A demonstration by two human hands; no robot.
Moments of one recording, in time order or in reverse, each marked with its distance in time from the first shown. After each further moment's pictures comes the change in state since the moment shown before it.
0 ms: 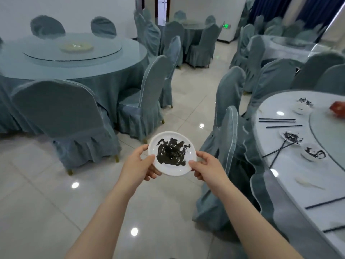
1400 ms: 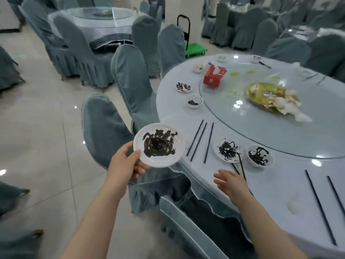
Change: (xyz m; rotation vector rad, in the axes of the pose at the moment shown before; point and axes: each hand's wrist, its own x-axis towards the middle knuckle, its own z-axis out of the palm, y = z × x) left_hand 0.598 0.165 0.435 0.134 -0.910 0.030; right_hand 0.378 0.050 -0.341 0.776 1.262 0.366
